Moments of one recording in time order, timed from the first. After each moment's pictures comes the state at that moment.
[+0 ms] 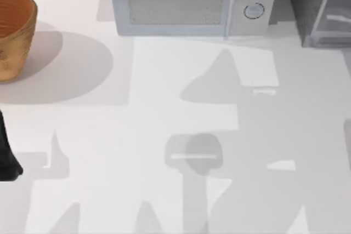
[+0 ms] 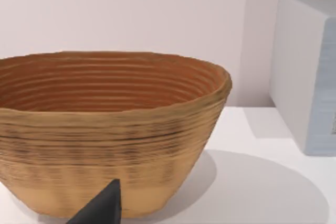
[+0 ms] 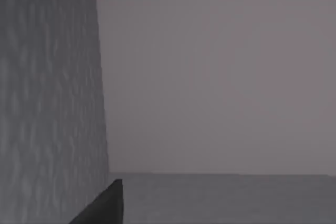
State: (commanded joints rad) left arm 0.00 0.00 0.00 0.00 0.00 0.00; right arm -0.15 1.72 0.95 0.76 -0.14 0.01
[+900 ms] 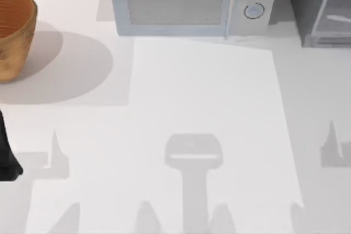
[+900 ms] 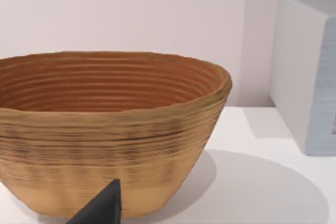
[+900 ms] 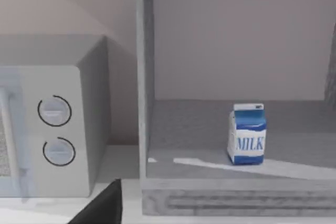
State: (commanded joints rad) left arm 0.00 0.00 0.00 0.00 0.00 0.00; right arm -0.02 0.14 0.10 0.08 -0.02 0.00
